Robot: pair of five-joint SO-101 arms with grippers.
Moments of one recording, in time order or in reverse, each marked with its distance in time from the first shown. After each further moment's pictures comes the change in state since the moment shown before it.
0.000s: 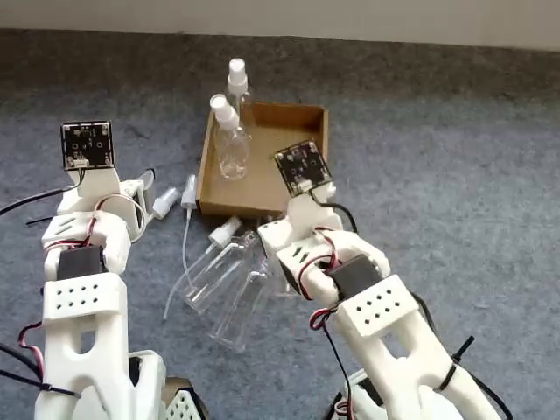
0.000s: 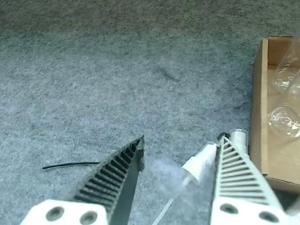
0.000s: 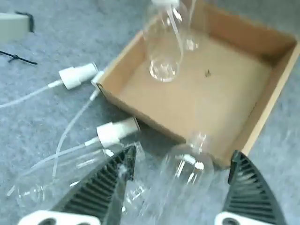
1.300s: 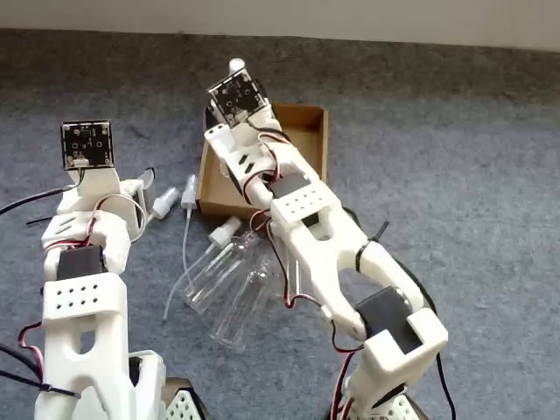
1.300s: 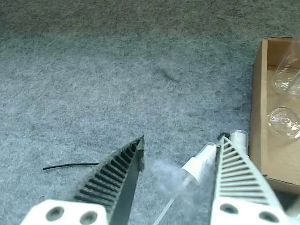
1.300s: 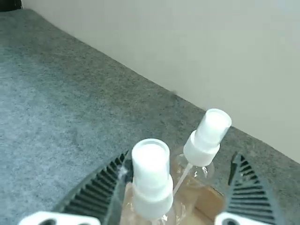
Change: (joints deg) left arm 0.0 0.0 -0.2 0.0 0.0; right arm 0.7 51.3 -38.0 -42.4 16.7
